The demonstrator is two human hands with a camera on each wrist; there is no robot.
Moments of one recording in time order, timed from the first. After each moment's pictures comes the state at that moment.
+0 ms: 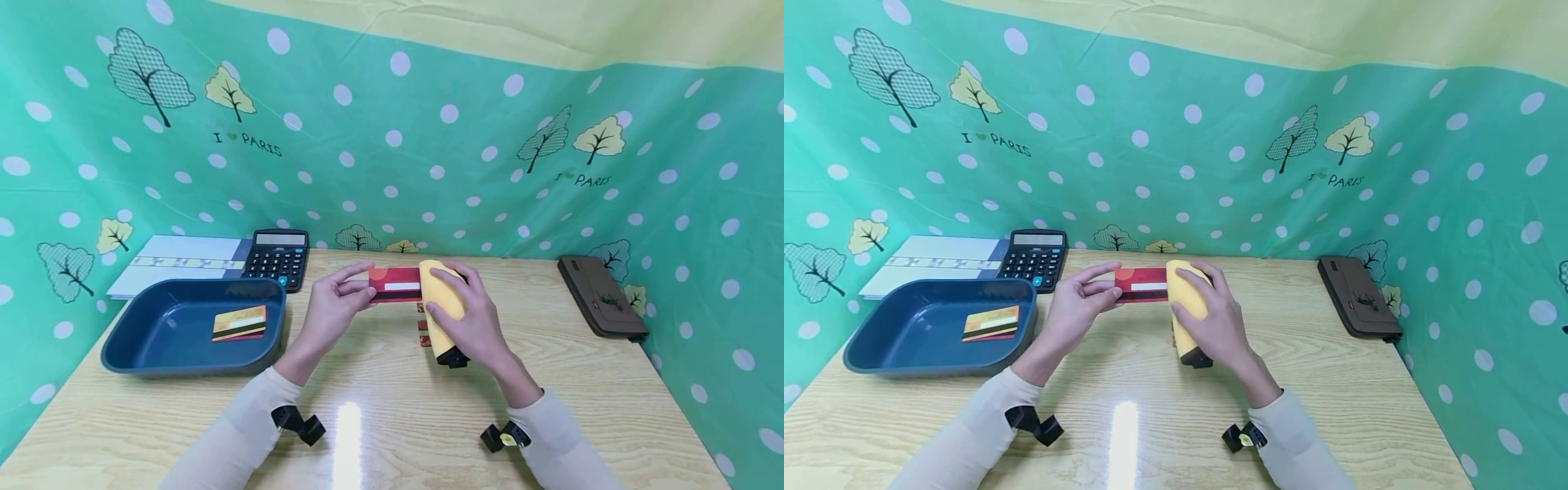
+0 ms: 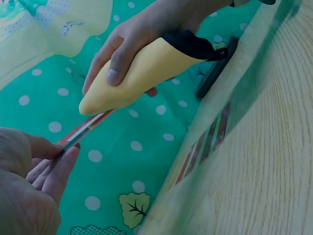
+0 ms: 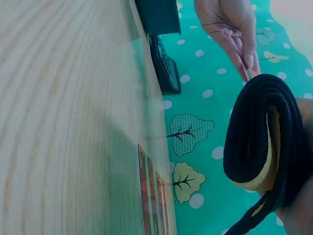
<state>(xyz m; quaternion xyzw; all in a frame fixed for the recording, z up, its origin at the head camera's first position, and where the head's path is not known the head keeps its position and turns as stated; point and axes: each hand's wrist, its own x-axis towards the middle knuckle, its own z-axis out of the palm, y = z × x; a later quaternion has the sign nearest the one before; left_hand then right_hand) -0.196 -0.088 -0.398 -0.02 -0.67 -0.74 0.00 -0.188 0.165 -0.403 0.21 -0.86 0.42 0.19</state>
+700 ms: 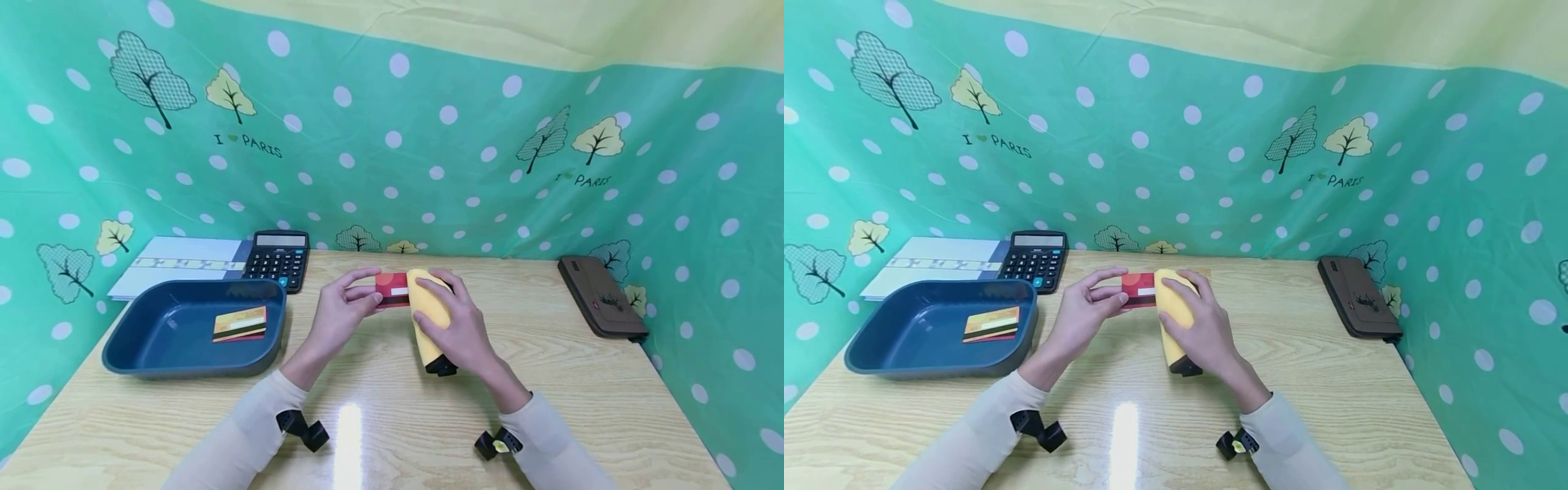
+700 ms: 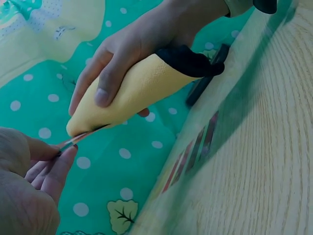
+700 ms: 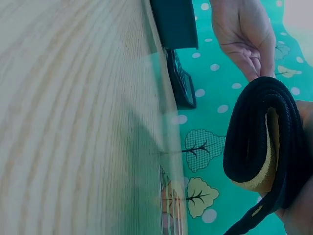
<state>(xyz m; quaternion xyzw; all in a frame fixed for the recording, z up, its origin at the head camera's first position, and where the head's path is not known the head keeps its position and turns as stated) -0.193 -0.080 -0.404 -0.04 -0.66 -0.75 -0.01 -0.185 0.151 -0.417 0.24 -0.87 0.39 0.20</state>
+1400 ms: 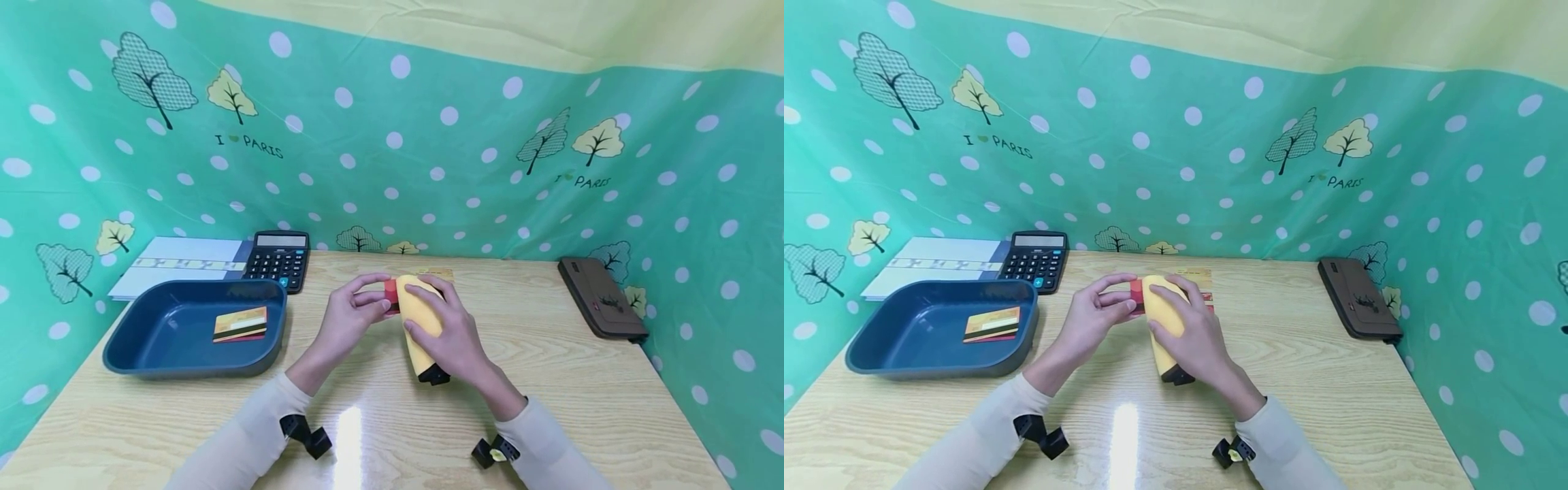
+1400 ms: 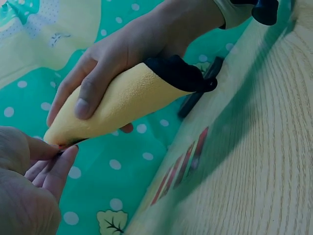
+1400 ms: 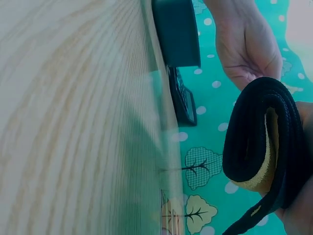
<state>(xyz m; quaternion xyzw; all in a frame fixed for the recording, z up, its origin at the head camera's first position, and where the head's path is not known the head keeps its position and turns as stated) -0.185 -0.070 -0.405 -0.07 -0.64 -0.76 -0.05 -0.172 0.137 -0.413 0.26 -0.86 0.39 0.20</state>
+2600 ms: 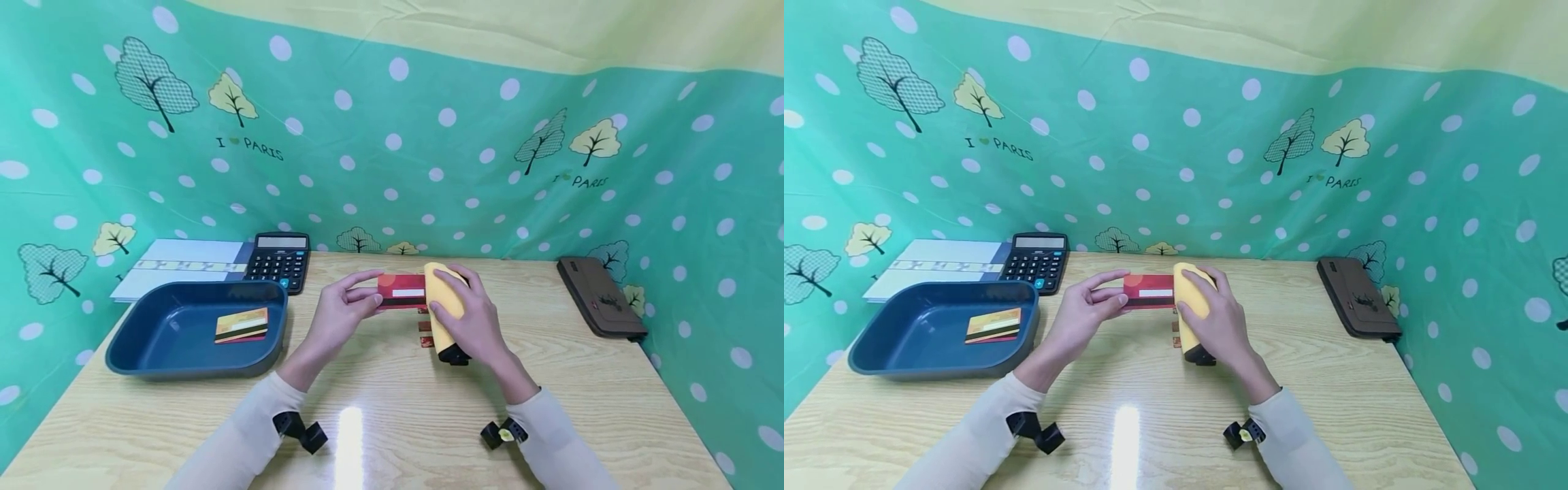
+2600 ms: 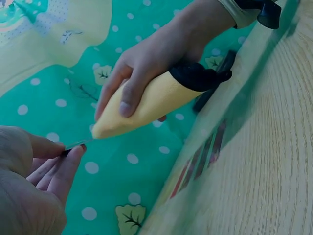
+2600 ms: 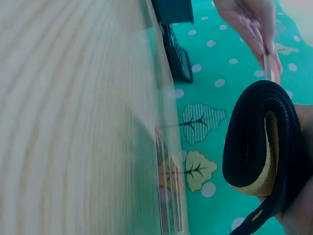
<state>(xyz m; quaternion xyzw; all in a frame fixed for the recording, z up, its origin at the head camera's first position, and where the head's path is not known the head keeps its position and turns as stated) -0.186 -0.083 -0.397 -0.03 -0.67 -0.74 -0.04 -0.195 0.168 -0.415 0.20 -0.88 0.37 0.21</state>
